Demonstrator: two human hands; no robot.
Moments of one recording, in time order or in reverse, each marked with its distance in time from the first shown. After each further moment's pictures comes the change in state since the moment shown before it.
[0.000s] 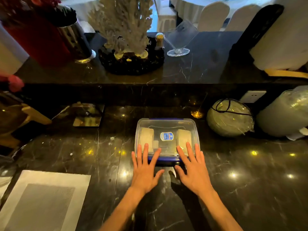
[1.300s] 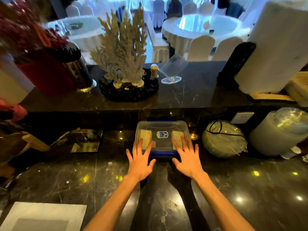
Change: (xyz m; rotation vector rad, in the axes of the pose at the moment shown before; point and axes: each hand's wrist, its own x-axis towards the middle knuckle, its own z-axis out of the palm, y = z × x) left_hand 0.105 -0.020 -0.058 -0.069 0.029 -0.058; right_hand 0.109 0.000 -0.047 -0.064 -0.002 0.038
